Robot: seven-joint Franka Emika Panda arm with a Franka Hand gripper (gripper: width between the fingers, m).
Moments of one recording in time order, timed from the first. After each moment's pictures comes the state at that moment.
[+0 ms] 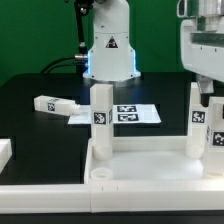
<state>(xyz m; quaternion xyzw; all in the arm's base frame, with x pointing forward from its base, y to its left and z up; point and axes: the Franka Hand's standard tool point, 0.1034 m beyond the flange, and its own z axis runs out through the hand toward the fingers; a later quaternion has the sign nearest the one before) 0.639 0.108 0.121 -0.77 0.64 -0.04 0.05</state>
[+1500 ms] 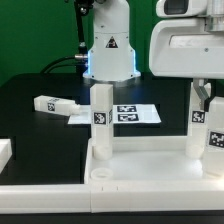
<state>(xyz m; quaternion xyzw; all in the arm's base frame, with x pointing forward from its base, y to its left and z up) 0.639 0.115 0.119 -0.95 0.30 -0.06 0.02</state>
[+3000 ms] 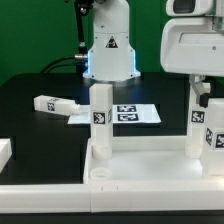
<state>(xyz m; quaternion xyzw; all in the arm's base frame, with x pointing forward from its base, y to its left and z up) 0.634 0.125 0.119 -0.96 0.29 -0.04 0.02</state>
